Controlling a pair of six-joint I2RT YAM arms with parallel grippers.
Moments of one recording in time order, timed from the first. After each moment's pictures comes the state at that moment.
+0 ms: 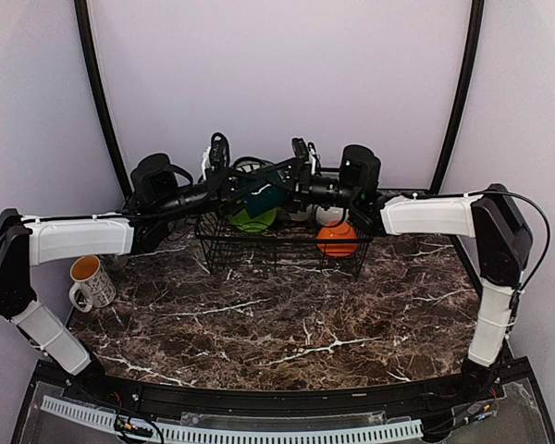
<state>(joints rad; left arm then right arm) -0.62 1.54 1.02 0.65 0.70 -1.10 0.70 1.89 1.35 0.64 -0.76 1.07</state>
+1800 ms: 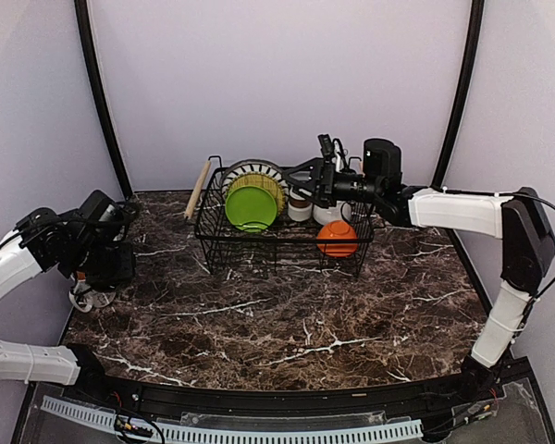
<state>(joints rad) -0.63 0.94 1.02 -1.14 -0.34 -0.75 0.59 1.75 1.28 0.38 -0.72 0.79</state>
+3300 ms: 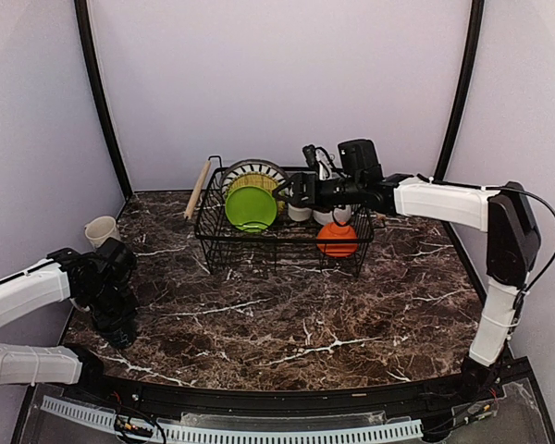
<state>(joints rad) -0.39 1.00 0.60 -0.96 -0.18 -1.11 0.63 1.85 1.46 -0.02 -0.51 0.51</state>
